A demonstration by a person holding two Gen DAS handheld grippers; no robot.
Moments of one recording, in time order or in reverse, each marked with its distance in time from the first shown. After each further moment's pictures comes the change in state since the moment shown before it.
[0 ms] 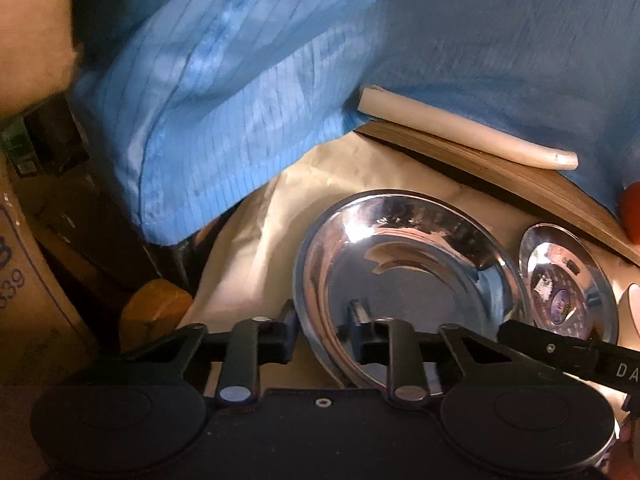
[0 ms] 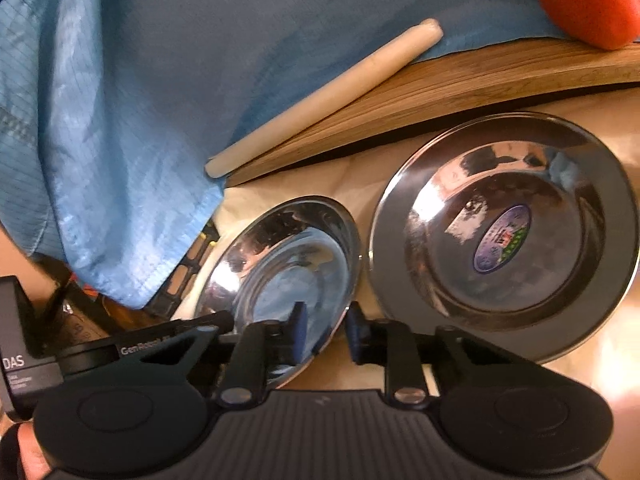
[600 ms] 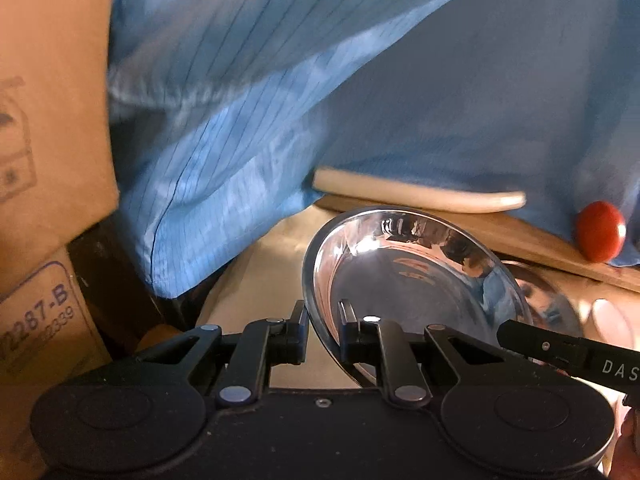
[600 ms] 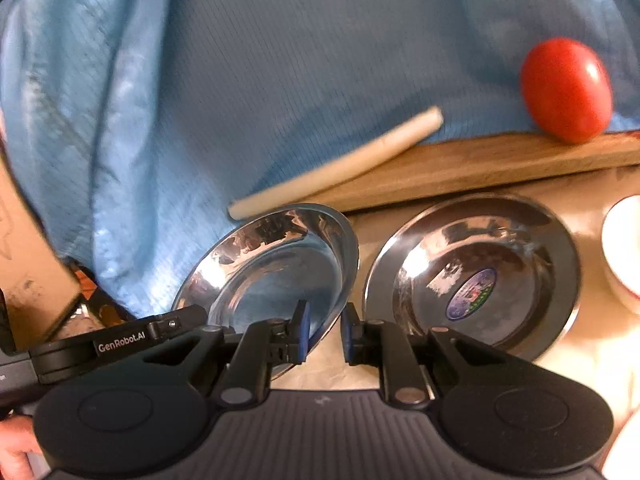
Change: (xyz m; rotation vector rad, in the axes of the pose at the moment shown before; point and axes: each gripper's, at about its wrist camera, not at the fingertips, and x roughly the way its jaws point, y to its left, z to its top) left arm -0.061 -0.030 -0.009 0.069 -0.201 -0.015; right arm -0.054 0.009 -0.006 -0.105 -0.166 -0.021
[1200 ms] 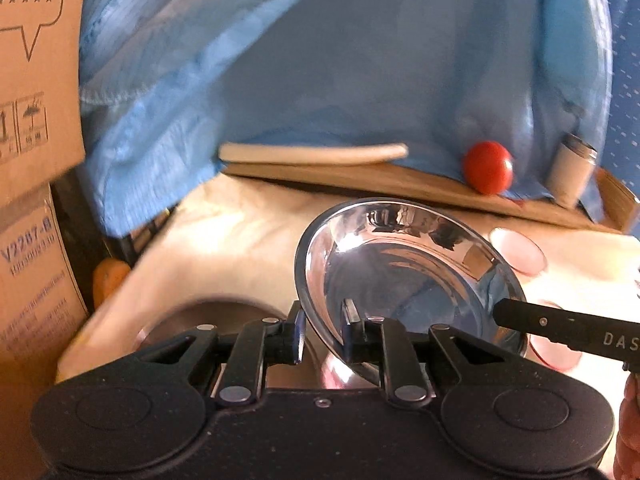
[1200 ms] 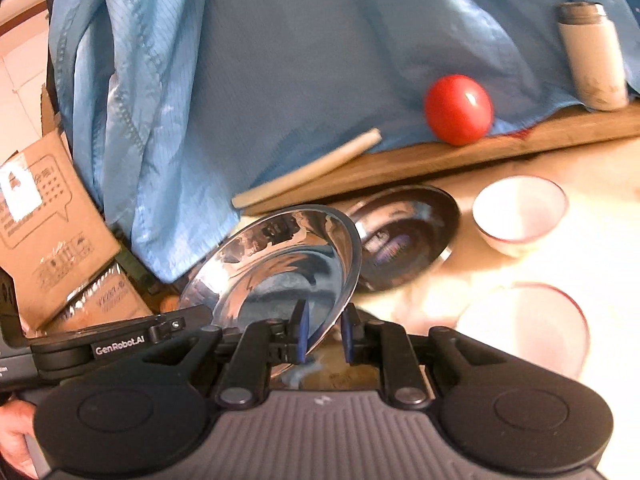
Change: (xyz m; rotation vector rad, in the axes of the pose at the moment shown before) left arm -0.077 -0.060 -0.064 0.115 0.010 -0.128; right arm -0.108 -0.033 -0.043 -0.023 -0.035 -0.024
